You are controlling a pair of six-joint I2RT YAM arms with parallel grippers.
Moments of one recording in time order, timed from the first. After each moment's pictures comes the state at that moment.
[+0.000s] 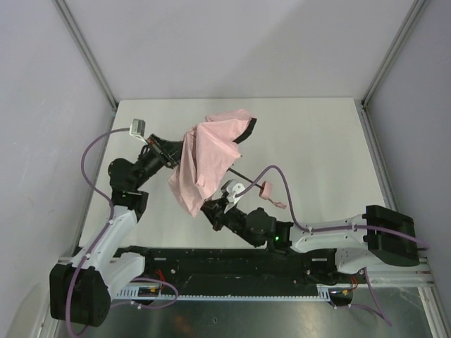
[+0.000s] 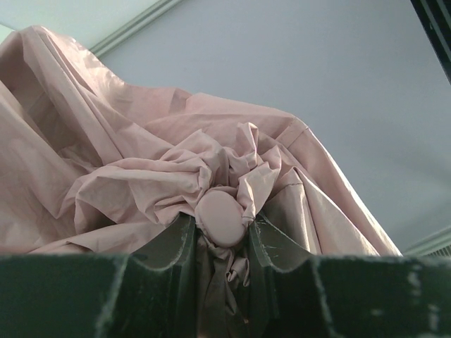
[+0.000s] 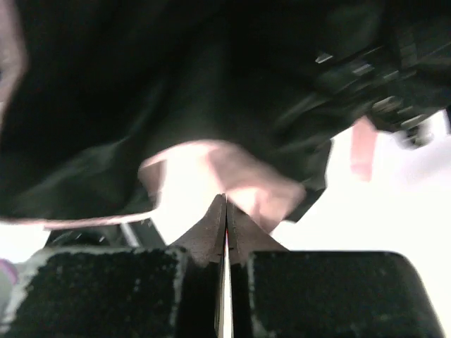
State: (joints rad) left arm -0.15 0.96 0.57 0.74 0.69 -1.33; right arm 1.41 1.40 0.70 0.77 0.43 0.24
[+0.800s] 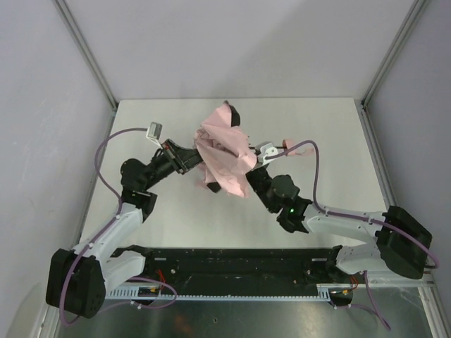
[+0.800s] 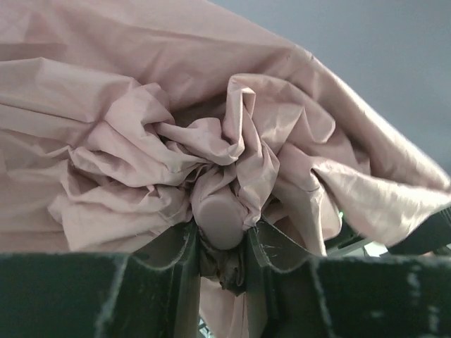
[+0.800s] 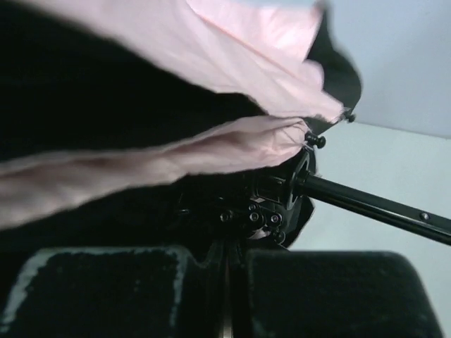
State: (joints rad) left arm -0.27 1.01 0.53 0.80 0.70 -1.25; right arm 1.06 1.31 0.69 0.85 0.47 0.10
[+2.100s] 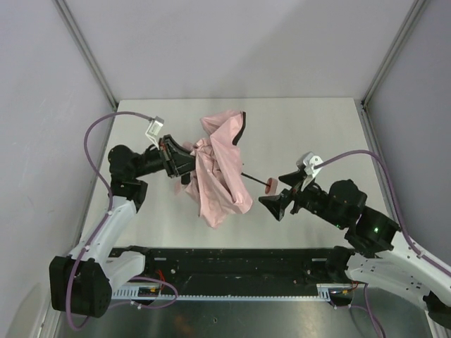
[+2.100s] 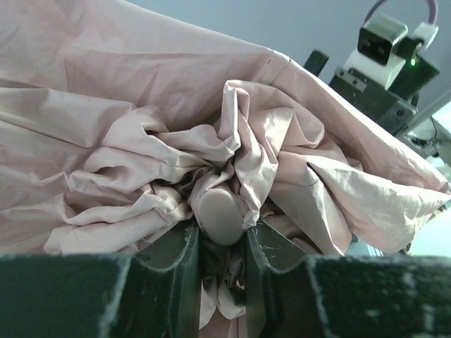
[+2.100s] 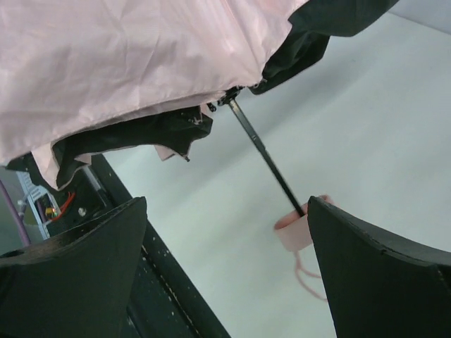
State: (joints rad) left arm -0.15 1.02 0.68 0.63 1.12 -0.86; right arm 0.96 0.63 0.81 -0.30 0.06 0.19
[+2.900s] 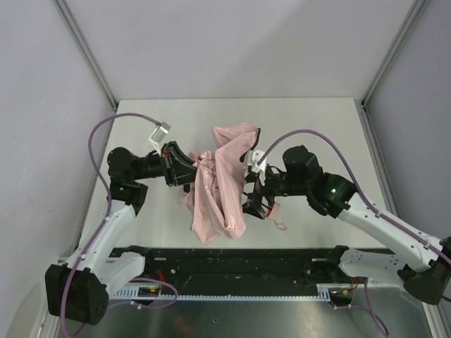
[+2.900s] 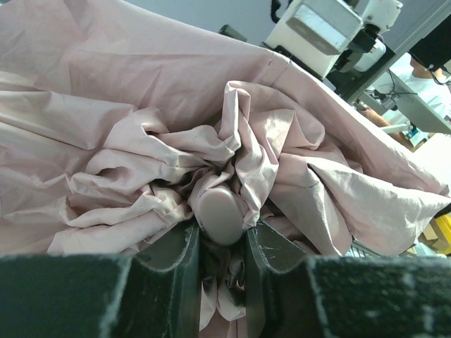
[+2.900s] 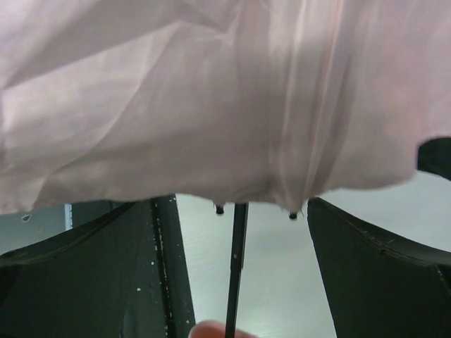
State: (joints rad) left arm -0.20 0.97 0.70 0.57 1.26 -0.88; right arm 0.86 1.05 1.08 -0.46 -0.46 -0.20
